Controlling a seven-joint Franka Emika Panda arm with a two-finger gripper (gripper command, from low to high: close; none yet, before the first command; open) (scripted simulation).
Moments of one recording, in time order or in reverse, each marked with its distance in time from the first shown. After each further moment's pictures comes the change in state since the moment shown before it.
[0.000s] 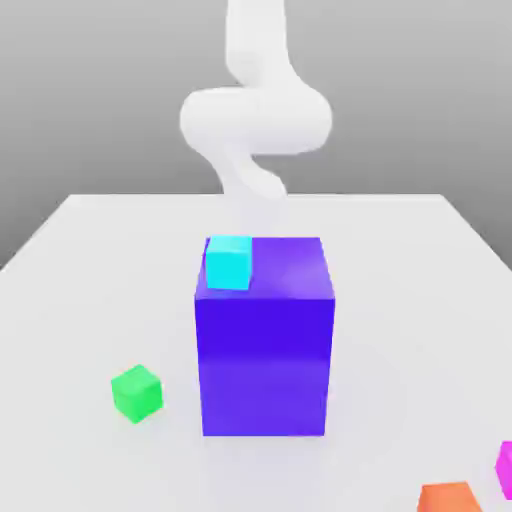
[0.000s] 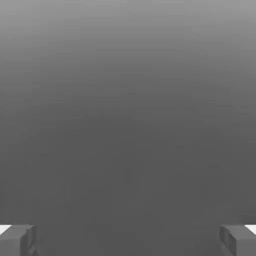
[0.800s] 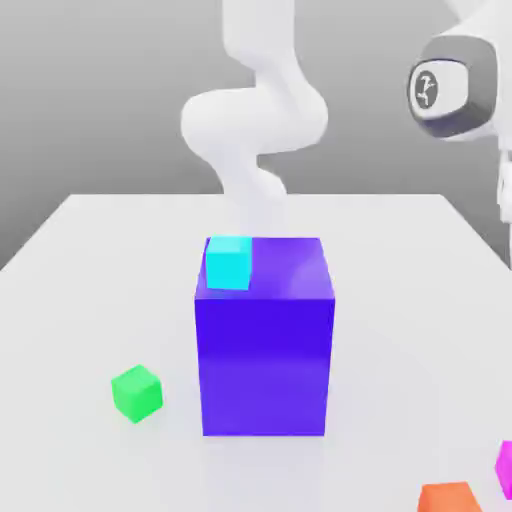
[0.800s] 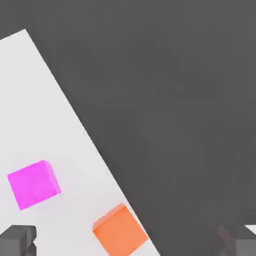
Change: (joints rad) arm 0.330 0.877 0.119 0.080 -0.029 0.221 -0.585
